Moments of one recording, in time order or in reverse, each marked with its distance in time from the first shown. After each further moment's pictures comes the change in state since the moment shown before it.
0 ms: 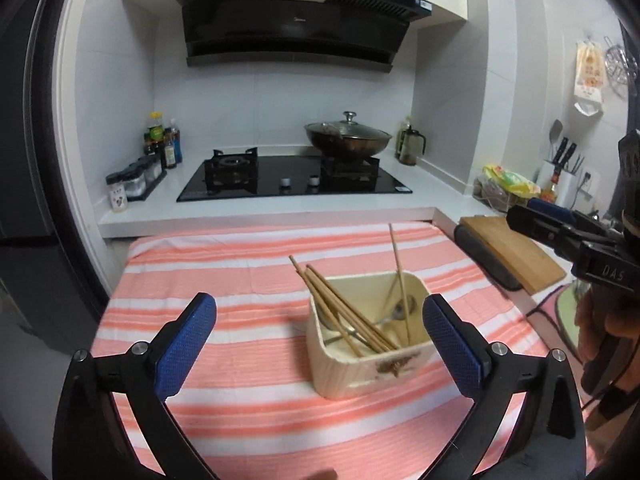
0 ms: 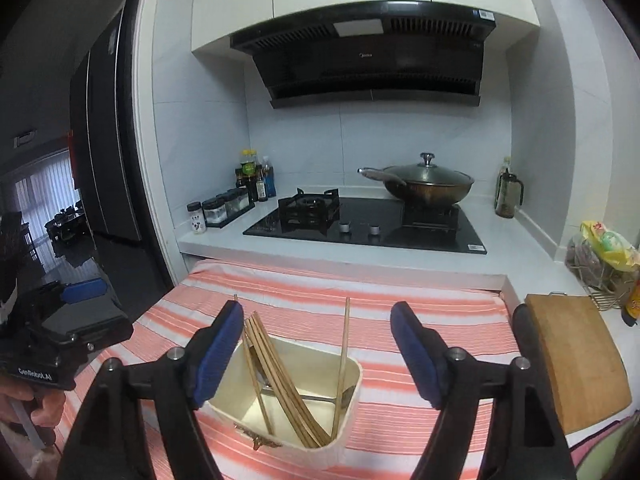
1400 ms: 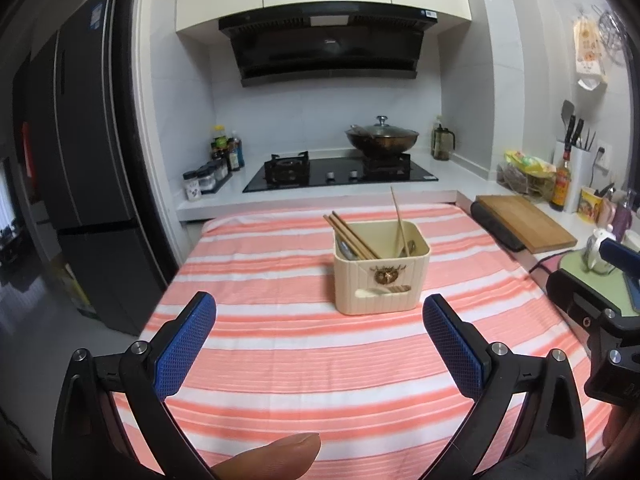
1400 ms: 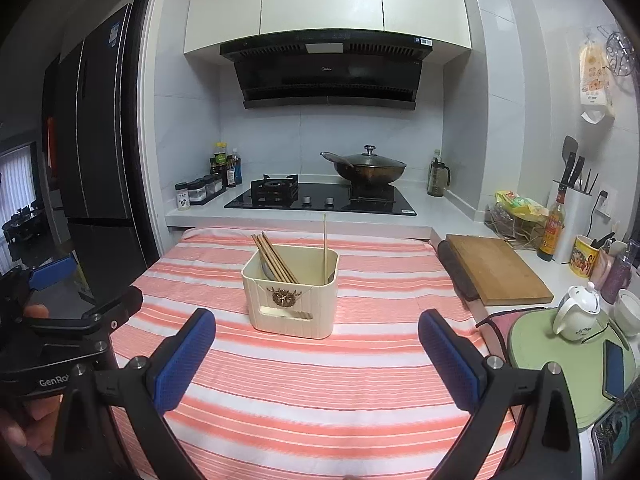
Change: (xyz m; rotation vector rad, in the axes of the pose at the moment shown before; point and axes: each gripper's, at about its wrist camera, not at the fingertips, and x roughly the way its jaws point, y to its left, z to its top) left arm -0.149 -0.068 -0.086 0.026 -0.054 0.255; right arm -0.185 0.085 -0.101 0.017 0.015 -0.211
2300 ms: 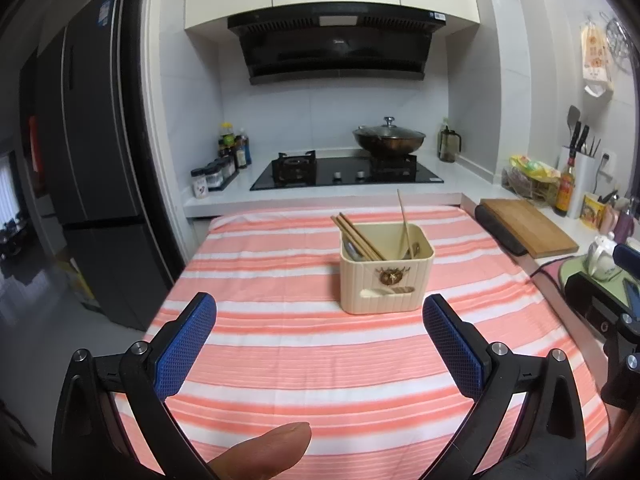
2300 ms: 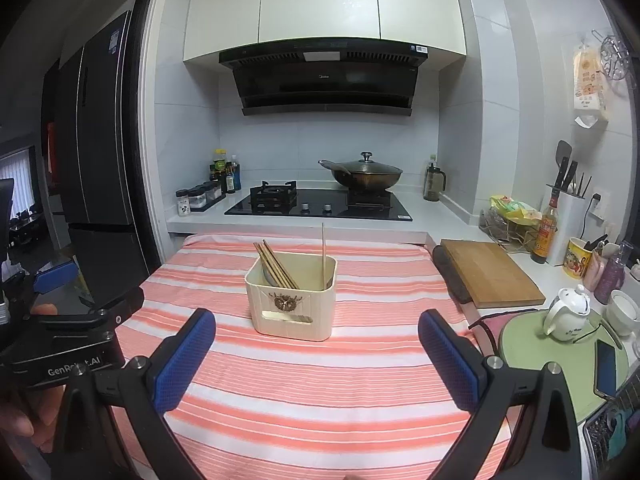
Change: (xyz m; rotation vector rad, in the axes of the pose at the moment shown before) left arm -0.008 0.004 0.005 -0.019 0.007 0.017; right arm -0.018 -0.002 0.006 0.004 -0.009 -0.013
